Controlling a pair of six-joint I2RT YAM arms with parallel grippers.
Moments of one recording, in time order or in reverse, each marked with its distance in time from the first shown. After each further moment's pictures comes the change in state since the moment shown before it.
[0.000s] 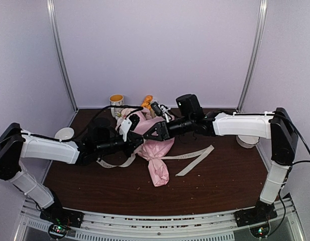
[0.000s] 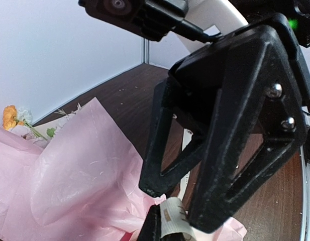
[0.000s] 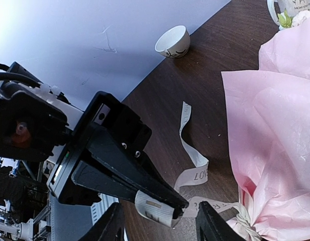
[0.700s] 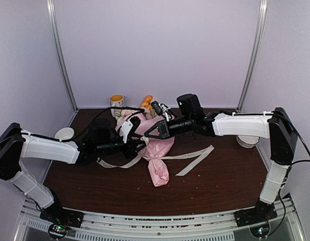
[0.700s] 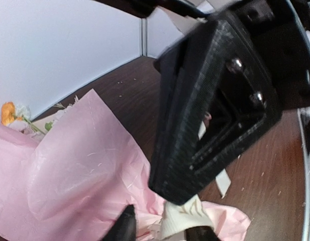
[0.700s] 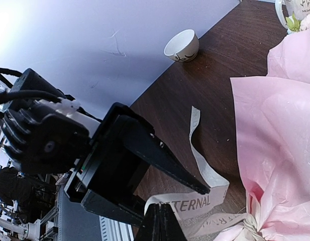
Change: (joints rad) left arm 0.000 0.001 0.000 -0.029 0.010 0.024; right arm -0.005 0.010 -0.006 0.055 -0.043 0.041
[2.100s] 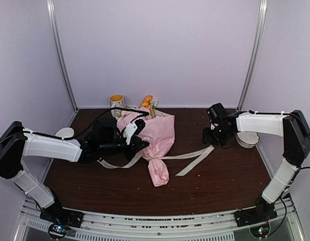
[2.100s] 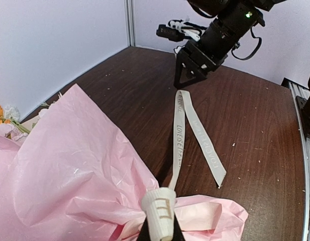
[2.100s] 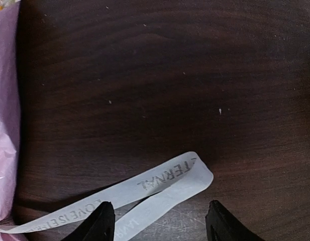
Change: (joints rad) left arm -0.014 0.029 0.048 -0.095 0.035 0.068; right arm -0.301 -0.161 -0.217 -0.538 0.854 0.096
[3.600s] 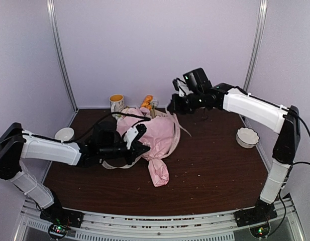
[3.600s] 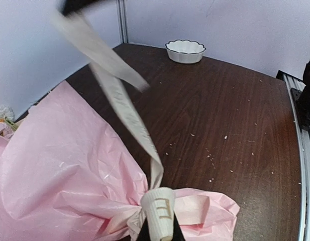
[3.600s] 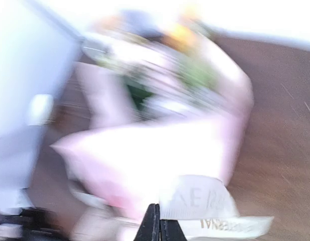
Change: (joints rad) left arm -0.024 -0.010 -0.016 -0.008 -0.014 0.021; right arm 0.148 0.124 0.442 -0.048 -0.225 -0.050
